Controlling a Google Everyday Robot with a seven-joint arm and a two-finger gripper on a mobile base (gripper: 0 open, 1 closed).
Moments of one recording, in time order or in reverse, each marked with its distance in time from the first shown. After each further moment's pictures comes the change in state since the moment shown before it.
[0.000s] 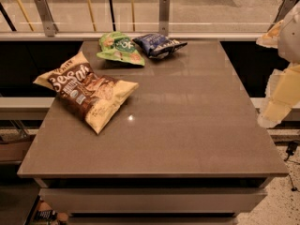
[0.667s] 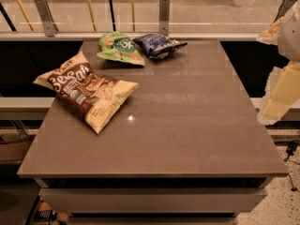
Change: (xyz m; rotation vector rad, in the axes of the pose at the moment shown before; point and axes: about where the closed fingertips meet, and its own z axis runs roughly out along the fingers) arm -0.001 -0.005 -0.002 0.019 -0.002 -0.009
